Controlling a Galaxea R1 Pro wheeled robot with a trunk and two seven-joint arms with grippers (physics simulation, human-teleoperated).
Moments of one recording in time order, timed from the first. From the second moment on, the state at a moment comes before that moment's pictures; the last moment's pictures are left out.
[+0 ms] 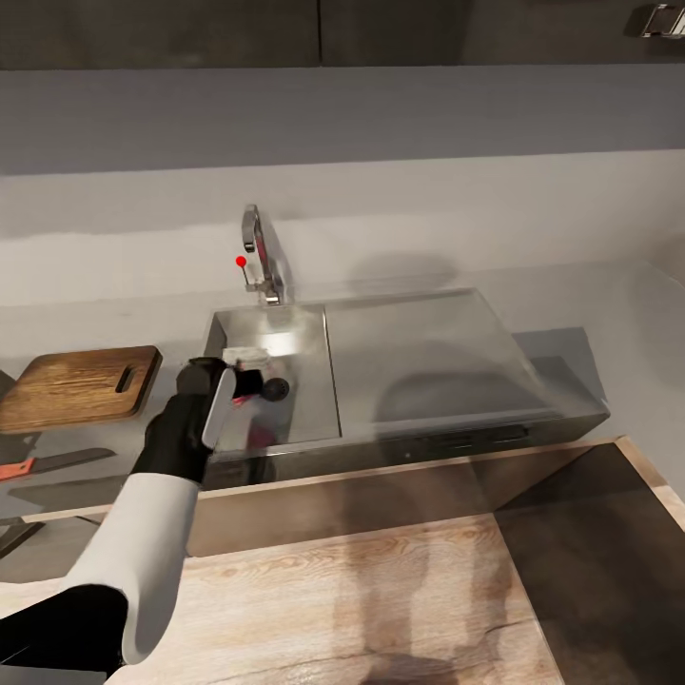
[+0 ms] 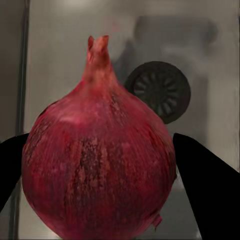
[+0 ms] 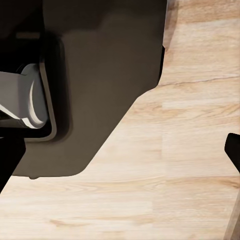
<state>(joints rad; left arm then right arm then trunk) -0.97 -0.10 0.01 -1.11 0.10 0.99 0.24 -0.04 -0.01 0.08 -0.02 -0.06 -0.28 0.05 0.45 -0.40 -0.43</state>
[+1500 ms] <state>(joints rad) -0.97 -0.08 -0.02 -1.50 0.11 1.01 0.24 -0.04 -0.01 0.08 -0.02 -0.06 -0.29 0.05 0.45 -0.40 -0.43</state>
